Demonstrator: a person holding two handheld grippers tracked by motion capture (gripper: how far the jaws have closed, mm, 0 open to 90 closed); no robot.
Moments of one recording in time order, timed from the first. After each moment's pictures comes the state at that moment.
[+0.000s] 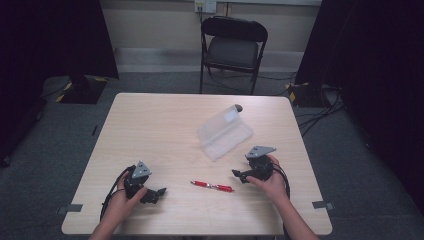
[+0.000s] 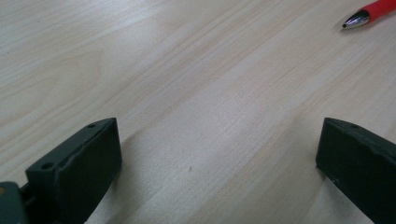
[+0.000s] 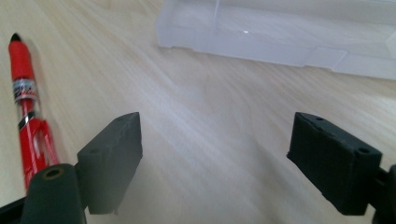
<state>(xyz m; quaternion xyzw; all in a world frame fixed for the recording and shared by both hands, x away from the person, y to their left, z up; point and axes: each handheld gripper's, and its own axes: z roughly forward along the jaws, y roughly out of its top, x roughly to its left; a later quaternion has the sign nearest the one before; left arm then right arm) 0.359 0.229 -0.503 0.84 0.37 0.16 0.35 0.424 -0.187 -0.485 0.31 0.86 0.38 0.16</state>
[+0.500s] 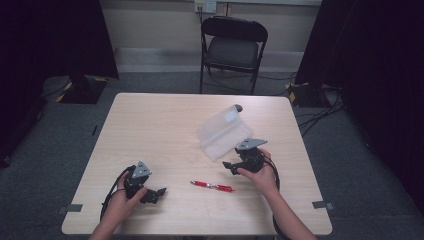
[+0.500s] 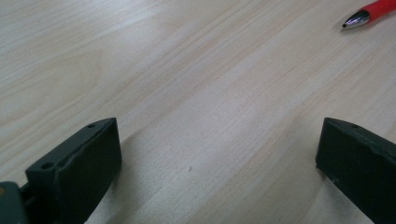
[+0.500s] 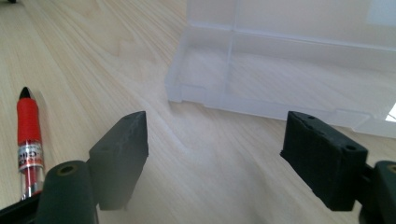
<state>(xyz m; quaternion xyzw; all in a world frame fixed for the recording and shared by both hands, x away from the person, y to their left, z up) 0.359 0.229 -0.503 0.84 0.37 0.16 0.35 0.443 -0.159 -0.475 0.30 0.85 0.41 0.15</state>
